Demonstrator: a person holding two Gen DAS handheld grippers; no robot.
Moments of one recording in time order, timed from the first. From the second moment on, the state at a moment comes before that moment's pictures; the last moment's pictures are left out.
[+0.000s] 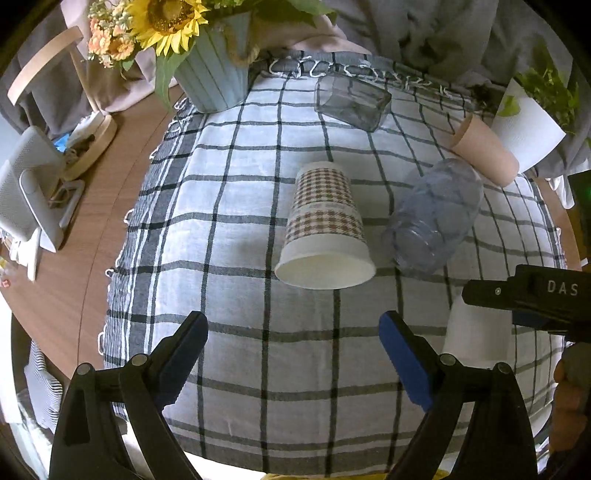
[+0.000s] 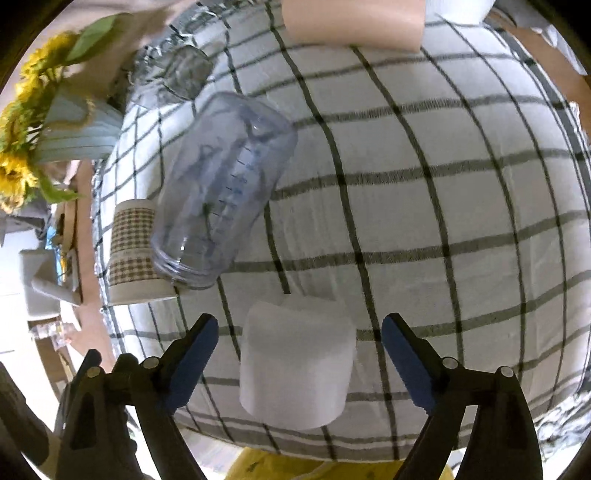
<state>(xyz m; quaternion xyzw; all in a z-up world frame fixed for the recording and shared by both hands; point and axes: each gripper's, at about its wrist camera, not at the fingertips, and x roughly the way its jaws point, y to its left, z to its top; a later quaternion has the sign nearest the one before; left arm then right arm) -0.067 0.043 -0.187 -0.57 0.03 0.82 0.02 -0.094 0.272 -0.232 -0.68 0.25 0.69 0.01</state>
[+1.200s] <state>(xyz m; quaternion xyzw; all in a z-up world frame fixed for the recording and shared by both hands) -0.054 0.034 -0.204 -0.55 0.09 0.83 0.00 -0.065 0.236 -0.208 -0.52 0.13 0.84 0.07</state>
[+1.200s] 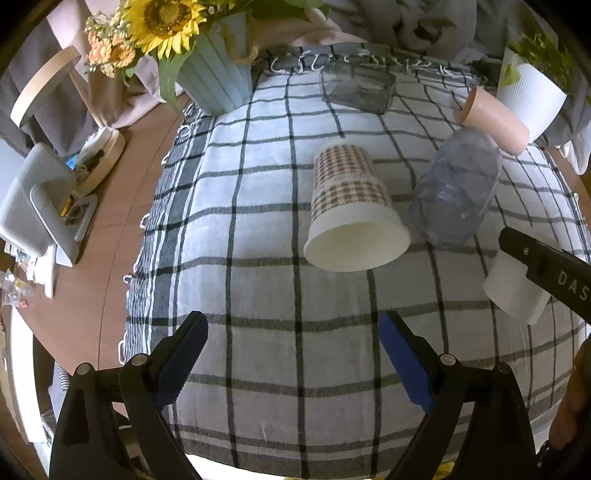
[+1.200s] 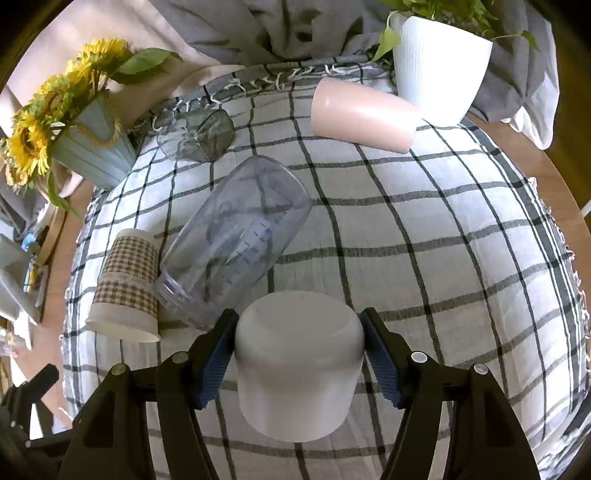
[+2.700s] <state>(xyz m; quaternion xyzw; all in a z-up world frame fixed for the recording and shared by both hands) -0.039 0.017 -0.152 -0.52 0.02 0.85 0.05 -0.007 0.215 -0.132 -0.50 0.12 0.85 0.07</state>
